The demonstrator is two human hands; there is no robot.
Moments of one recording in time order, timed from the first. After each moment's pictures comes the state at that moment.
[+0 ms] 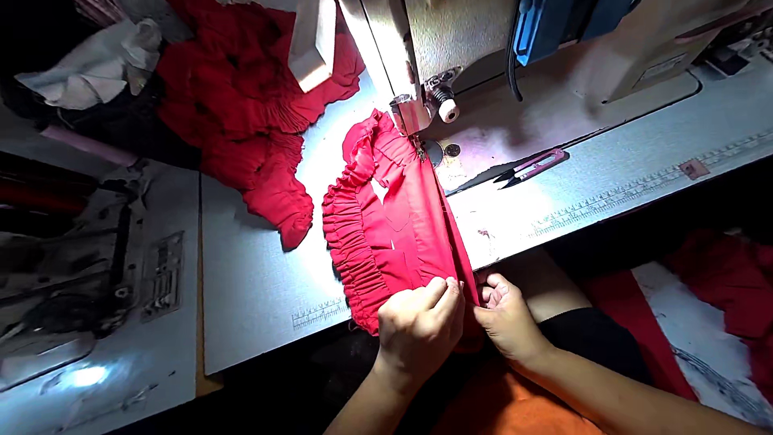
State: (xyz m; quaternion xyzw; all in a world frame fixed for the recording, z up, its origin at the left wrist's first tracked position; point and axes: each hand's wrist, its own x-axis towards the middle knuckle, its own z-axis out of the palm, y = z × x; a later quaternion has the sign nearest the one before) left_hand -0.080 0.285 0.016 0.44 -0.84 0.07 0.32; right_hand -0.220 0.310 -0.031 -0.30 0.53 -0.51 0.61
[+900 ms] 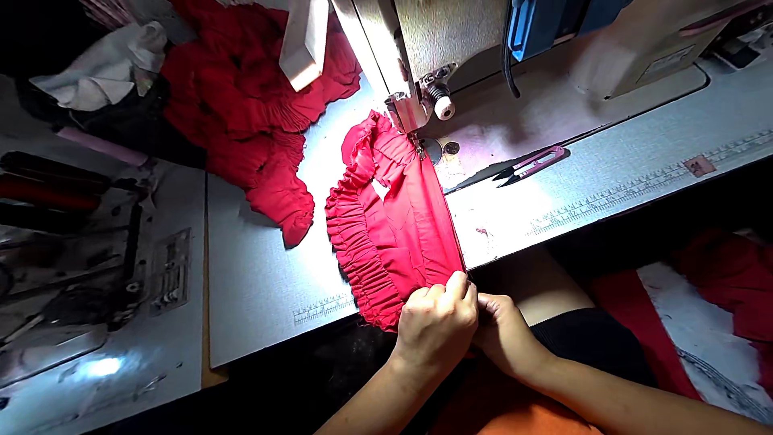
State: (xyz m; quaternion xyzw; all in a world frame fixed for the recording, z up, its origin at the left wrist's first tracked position) left_hand -0.106 0.291 0.019 0.44 -0.87 0.15 0.14; right_hand -0.230 0.325 -0.037 -0.45 0.49 -0.43 0.60
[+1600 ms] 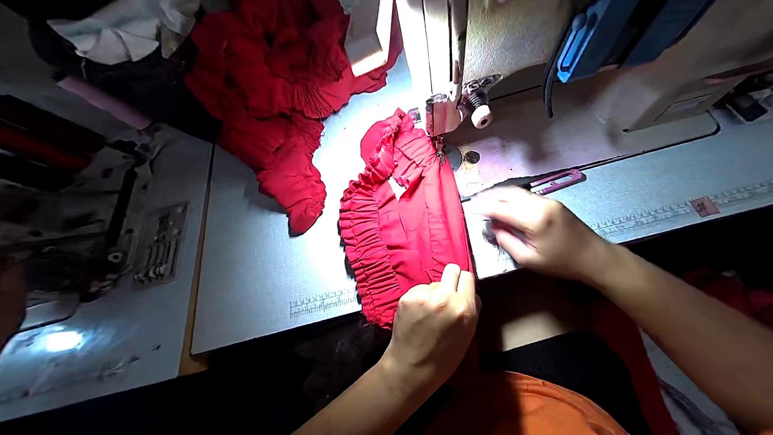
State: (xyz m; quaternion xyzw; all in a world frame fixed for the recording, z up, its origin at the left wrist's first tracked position) left_hand -0.101 0.282 0.033 0.50 -0.84 0.10 0.19; right_hand -0.303 0.183 0.022 -0.88 0.31 -0.33 0.14
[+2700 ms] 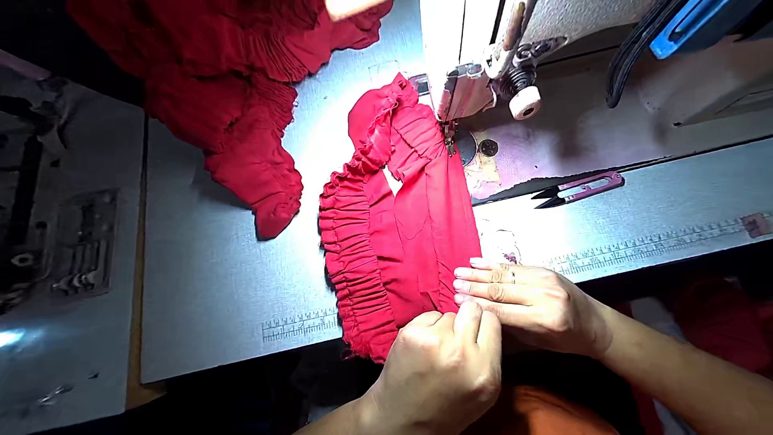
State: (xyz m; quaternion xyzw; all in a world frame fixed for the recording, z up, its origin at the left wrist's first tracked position) left_hand -0.087 0.269 0.045 0.42 -0.88 0.03 0.22; right_hand -0.284 0.216 -0.015 -0.90 0.17 -0.35 0.19
